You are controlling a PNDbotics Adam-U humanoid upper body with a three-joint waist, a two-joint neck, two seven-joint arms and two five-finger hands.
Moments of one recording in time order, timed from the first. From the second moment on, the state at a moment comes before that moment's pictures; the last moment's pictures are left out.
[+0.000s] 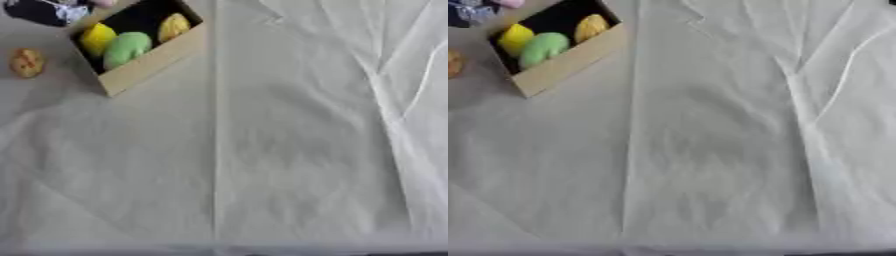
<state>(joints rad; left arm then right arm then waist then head) -1.14 0.47 -0.12 -0.94 -0.66 -0.70 -0.34 -0.01 -0.81 -0.19 -1.99 -0.34 -0.49 -0.06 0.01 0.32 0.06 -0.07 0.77</state>
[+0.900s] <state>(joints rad) -1.16 0.40 -0.04 -0.75 -1.09 -0.68 -0.10 -0.03 -0.81 -0.18 -1.99 -0.38 -0.47 -0.03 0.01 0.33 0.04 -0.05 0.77</state>
